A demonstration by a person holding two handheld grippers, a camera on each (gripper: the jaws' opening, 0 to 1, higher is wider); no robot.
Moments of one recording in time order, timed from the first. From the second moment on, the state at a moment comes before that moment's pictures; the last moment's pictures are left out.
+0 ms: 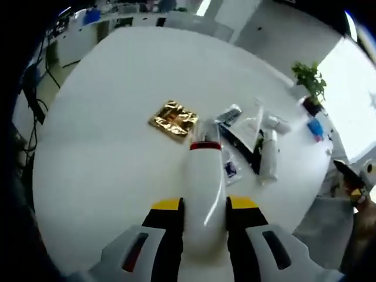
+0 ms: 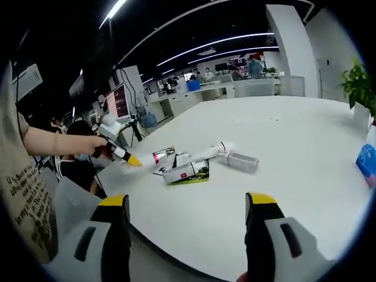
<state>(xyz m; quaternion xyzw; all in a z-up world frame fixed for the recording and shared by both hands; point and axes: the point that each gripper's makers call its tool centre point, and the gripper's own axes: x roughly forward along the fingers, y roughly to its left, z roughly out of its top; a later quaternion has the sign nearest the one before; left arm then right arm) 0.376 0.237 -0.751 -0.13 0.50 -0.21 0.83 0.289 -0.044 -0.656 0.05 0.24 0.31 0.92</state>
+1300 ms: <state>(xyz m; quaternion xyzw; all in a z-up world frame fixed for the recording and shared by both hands) 0.320 0.220 -0.769 -0.13 0.54 -0.21 0.80 0.298 0.001 -0.640 0.07 0.21 0.38 0.90</state>
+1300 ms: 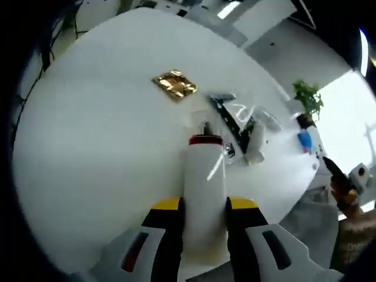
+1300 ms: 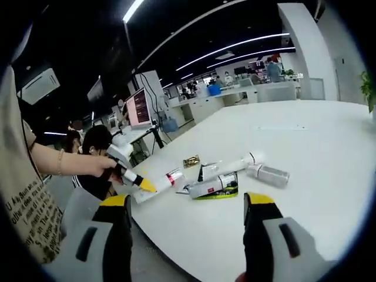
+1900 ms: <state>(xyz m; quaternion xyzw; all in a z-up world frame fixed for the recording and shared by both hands) 0.321 0.229 -0.785 0.20 0.61 -0.23 0.73 0.298 -0.020 -0.640 0.08 0.21 0.35 0.91</state>
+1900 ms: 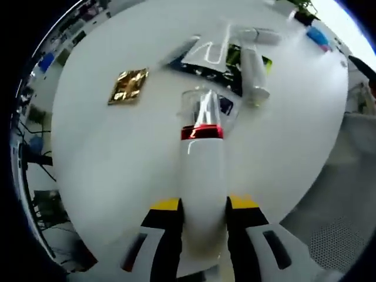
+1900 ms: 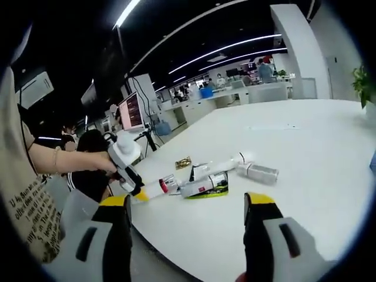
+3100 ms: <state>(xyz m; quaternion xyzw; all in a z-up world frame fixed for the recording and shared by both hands) 0.341 0.218 -0.786 0.17 0.60 -0.26 0.74 0.294 -0.028 -0.645 0.07 0.21 0.34 0.91</state>
